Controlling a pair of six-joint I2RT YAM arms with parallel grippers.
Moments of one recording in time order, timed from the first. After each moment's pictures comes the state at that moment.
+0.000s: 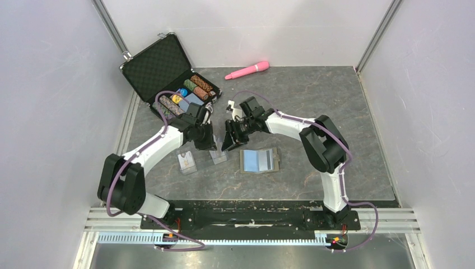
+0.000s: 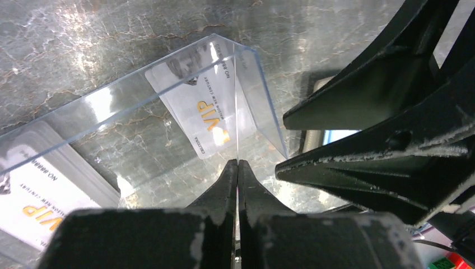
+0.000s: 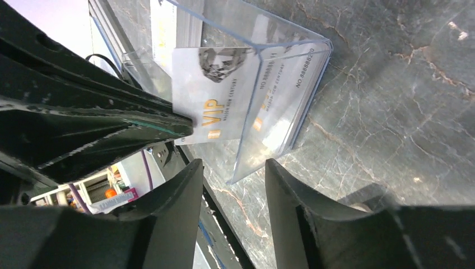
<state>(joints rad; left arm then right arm) -0.43 1.47 0.97 -0.60 0.16 -0.53 0.68 2.07 1.42 -0.28 -0.75 0.47</state>
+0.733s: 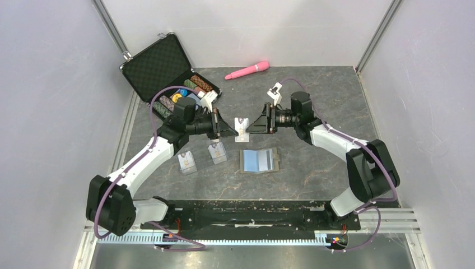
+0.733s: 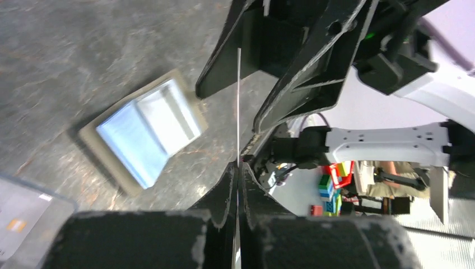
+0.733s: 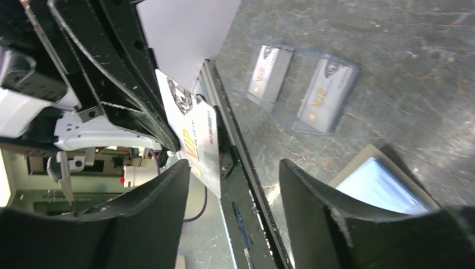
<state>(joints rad) -0.42 1.25 0.90 -0.17 0.68 -0.66 0.40 1.58 0.92 0.26 -0.95 0.73</state>
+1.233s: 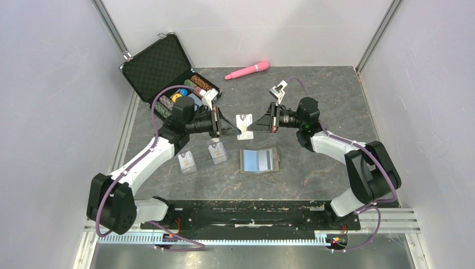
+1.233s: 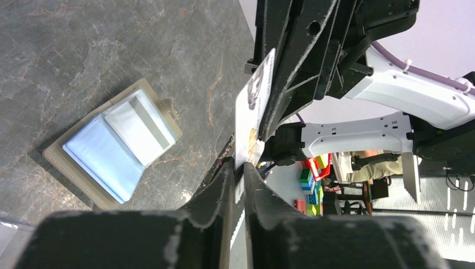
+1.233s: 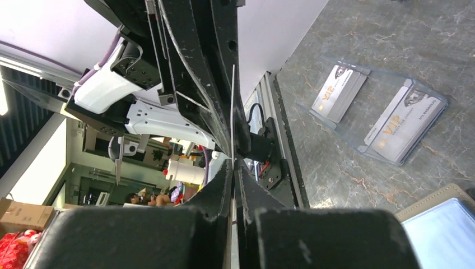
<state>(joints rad) -0.42 1.26 0.87 0.03 0.82 -0.76 0.40 1.55 0.79 0.80 -1.05 1.10</state>
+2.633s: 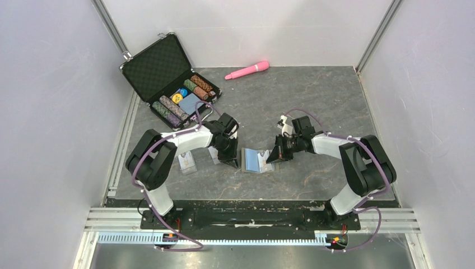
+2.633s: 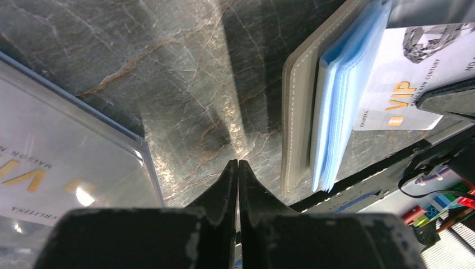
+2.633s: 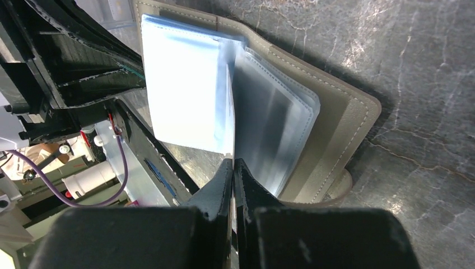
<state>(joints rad) -0.65 1.75 1.04 -0.55 0.31 -0.57 0.34 1.63 0.72 -0.15 -0.75 0.42</state>
